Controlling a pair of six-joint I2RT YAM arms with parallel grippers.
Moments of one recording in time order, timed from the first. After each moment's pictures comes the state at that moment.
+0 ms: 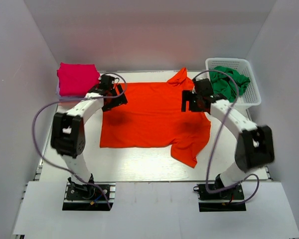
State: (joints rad) left arm -0.25 1.91 1.43 -0.48 -0.08 -0.55; right arm 0.32 1.69 1.26 -0.47 0.05 0.23
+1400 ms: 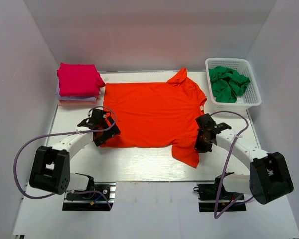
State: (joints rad) left arm -0.25 1.33 0.69 -0.41 -0.04 -0.73; right arm 0.42 1.24 0.67 -0.72 0.07 0.67
